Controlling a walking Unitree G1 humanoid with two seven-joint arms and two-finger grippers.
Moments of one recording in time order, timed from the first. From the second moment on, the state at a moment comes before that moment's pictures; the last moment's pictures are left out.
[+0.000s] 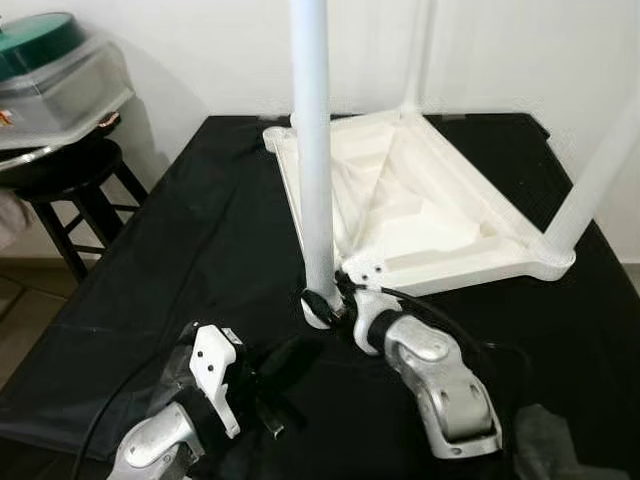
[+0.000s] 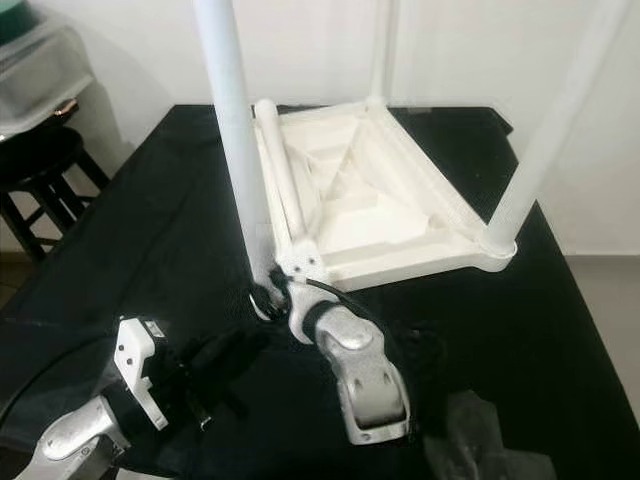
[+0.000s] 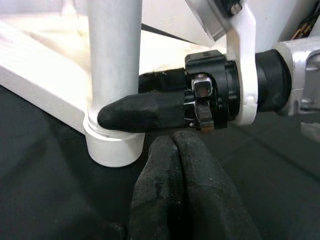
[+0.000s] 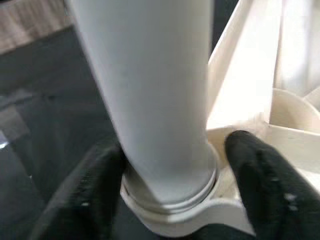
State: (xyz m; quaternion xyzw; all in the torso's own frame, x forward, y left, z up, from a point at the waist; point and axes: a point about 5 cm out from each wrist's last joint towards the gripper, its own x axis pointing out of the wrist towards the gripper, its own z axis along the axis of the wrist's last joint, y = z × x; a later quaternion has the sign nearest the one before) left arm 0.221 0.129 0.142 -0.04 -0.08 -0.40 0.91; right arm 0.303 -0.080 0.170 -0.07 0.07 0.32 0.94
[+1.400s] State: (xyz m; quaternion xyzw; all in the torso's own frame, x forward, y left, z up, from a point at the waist) left arm 0.218 0.125 0.141 -0.05 -0.08 -0.39 0.91; right arm 0.360 -0.137 0.267 -0.13 -0.03 0.68 0.72
